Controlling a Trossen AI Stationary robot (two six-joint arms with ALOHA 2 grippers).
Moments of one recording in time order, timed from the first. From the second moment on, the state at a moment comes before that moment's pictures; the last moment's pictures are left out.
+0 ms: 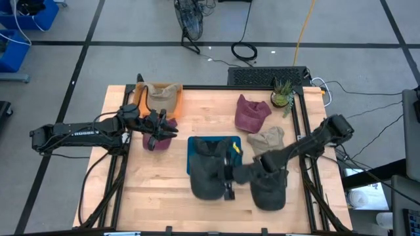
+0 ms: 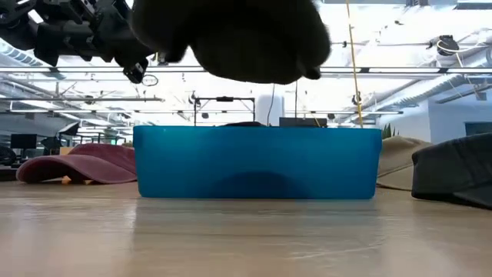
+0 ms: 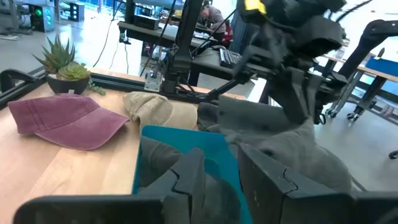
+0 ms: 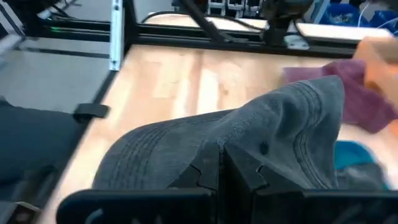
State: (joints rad) left arm 0.32 0.75 0.32 0.35 0.52 -0.19; right arm 0.43 1.67 1.20 -0.03 0.31 0.16
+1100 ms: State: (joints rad) left arm 0.32 0.75 0.32 0.33 0.52 -0.14; right arm 0.18 1.68 0.86 0.25 0.16 -0.02
